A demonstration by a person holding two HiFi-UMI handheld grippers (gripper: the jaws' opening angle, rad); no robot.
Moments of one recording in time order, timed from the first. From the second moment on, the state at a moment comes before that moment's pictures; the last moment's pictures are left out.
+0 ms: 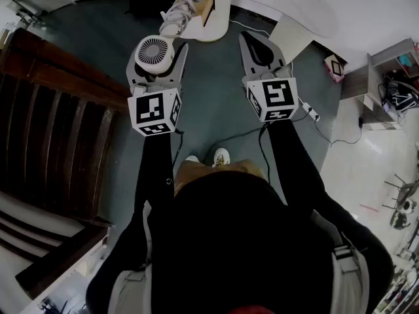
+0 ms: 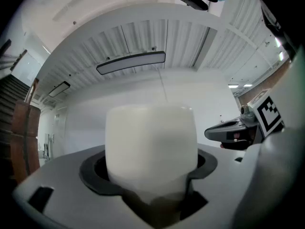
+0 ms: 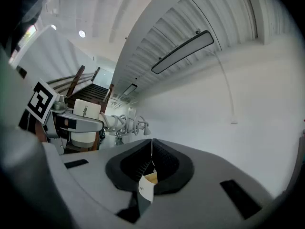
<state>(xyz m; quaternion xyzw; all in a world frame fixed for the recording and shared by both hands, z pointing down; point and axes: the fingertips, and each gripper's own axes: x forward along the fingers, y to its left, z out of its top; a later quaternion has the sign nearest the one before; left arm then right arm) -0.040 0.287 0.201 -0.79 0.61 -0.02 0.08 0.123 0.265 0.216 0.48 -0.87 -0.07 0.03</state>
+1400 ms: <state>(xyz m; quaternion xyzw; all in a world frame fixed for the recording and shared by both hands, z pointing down) -0.068 0.265 0.199 -0.79 0.61 -0.03 0.09 0.096 0.235 0.229 0.46 -0.89 -0.05 0.02</state>
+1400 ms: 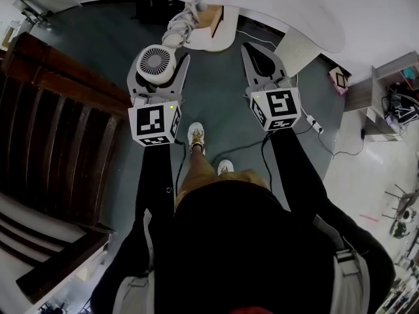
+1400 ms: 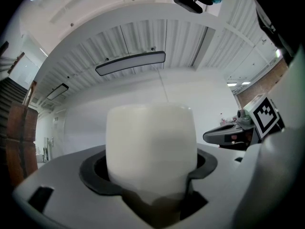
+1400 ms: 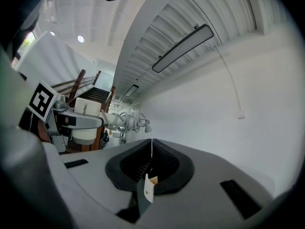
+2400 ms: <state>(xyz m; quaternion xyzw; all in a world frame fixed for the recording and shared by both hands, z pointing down) -0.139 0.070 0.220 -0.83 0.56 -0.03 0.06 0.026 0.066 0.248 0.51 -0.86 -0.03 0.06</state>
